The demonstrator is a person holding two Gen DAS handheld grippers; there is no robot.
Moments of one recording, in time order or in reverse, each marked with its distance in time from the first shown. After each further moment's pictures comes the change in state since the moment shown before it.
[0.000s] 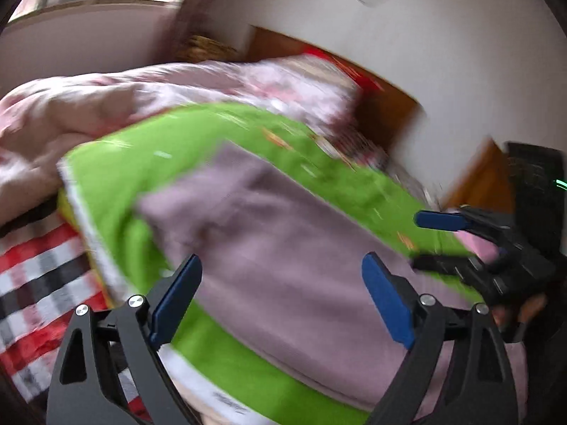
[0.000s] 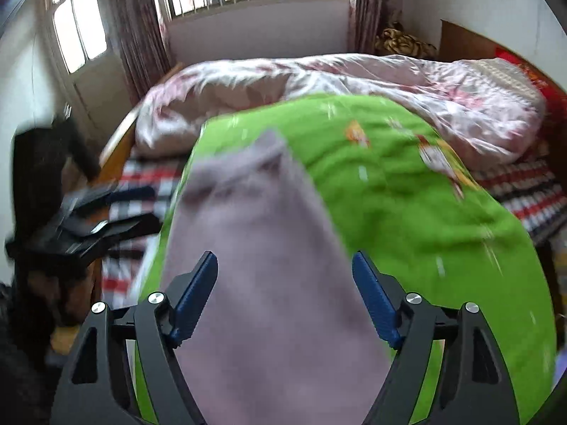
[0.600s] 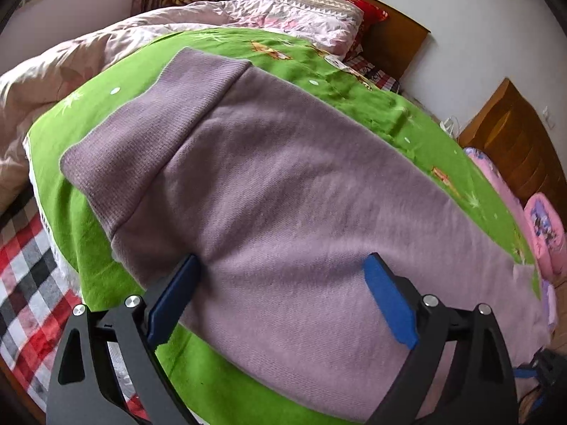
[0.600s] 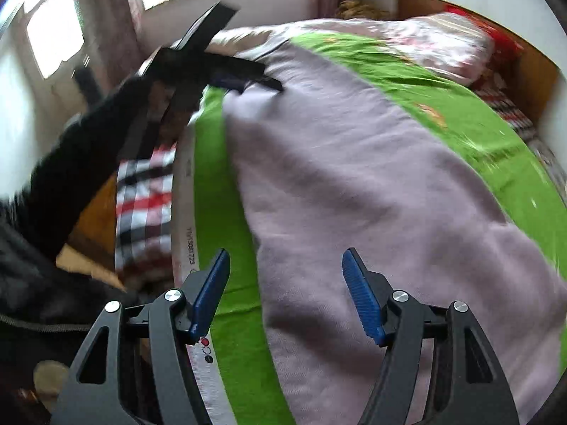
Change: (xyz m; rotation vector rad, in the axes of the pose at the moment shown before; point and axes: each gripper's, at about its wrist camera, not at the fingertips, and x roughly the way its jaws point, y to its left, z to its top) left arm 0.078 -0.002 0.000 0.023 0.256 0.052; right arm -0.063 0.065 -0.181 0.265 0.071 0.007
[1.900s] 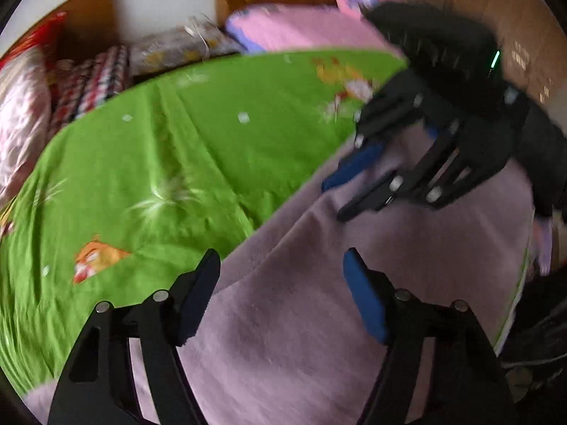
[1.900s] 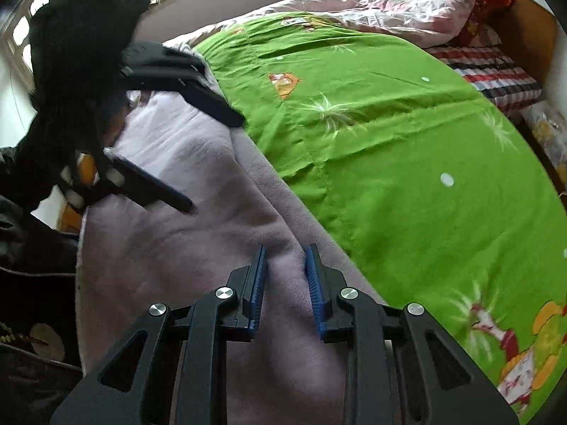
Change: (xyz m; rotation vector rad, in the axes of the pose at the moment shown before) left arm 0.063 -0.313 -0.020 1.039 0.335 -0.402; right arm -0.010 -0.230 0.035 0.025 0.043 0.103
